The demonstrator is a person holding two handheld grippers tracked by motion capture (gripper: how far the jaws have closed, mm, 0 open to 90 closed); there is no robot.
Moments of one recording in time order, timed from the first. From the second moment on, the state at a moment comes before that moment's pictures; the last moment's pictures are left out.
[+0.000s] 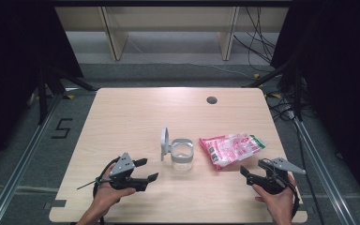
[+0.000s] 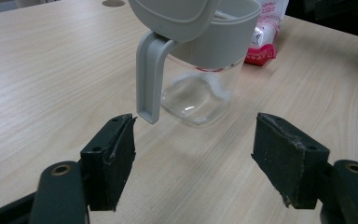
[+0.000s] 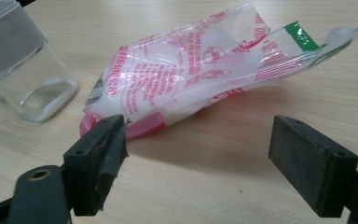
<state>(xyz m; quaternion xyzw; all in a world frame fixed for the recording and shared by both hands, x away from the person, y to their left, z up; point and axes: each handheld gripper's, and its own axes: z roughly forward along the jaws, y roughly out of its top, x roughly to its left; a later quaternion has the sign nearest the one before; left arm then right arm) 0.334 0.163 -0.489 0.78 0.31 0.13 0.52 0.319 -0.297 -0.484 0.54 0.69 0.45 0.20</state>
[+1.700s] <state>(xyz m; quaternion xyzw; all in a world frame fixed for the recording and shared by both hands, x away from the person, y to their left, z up) 0.332 0.156 -0.498 0.79 0.31 0.11 0.51 0.384 -0.284 -0.503 0.58 0.65 0.45 0.18</state>
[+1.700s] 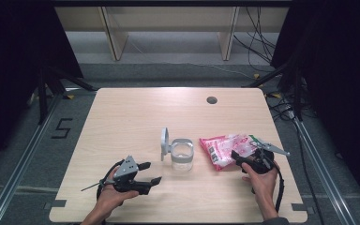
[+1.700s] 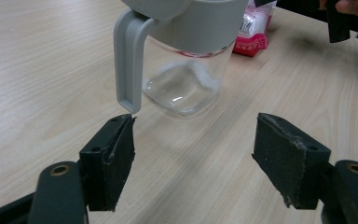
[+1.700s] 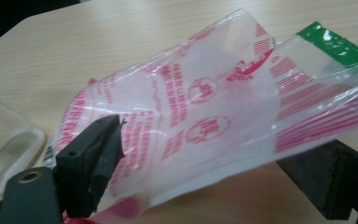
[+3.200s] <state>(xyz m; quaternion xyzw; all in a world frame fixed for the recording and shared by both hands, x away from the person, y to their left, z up) 0.330 0.156 -0.497 0.79 0.31 0.12 0.52 0.407 -0.272 -0.487 0.53 0.67 0.48 0.22</state>
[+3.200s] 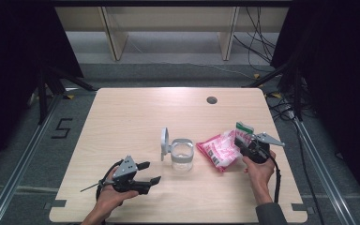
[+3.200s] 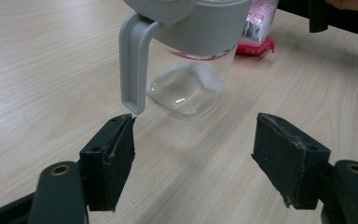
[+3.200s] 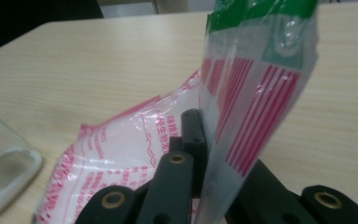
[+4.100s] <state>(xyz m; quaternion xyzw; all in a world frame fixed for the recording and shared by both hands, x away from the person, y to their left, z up) 0.316 0.083 -0.501 0.83 0.23 0.16 0.48 0.380 -0.249 -0.423 0.41 0.70 0.53 0.25</state>
